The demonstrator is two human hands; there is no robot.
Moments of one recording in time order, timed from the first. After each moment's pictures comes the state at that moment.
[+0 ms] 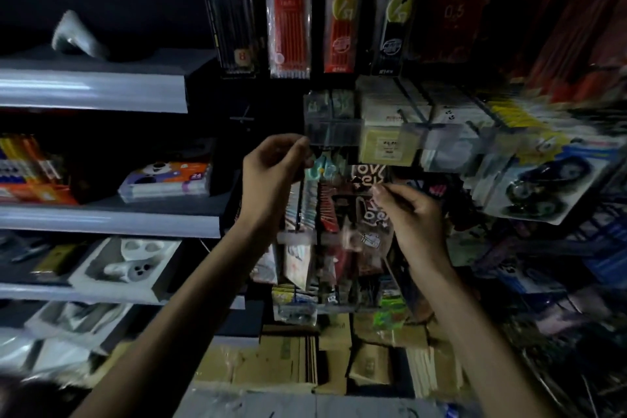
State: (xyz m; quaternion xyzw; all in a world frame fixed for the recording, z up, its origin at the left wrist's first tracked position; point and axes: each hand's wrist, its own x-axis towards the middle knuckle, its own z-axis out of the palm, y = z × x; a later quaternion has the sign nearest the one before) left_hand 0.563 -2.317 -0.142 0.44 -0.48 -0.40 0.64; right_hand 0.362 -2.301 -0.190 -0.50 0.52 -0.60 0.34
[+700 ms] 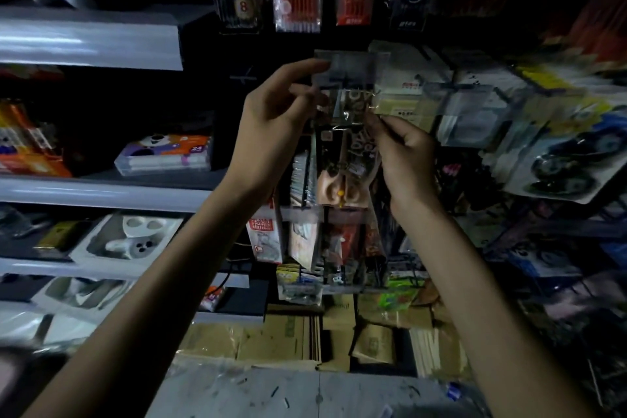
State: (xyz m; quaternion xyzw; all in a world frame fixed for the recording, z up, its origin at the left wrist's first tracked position) left_hand 0.572 -2.307 -0.114 0.39 -0.64 -0.30 0.59; right_hand 0.400 -2.340 -0.167 -0.48 0.46 -0.65 0.38
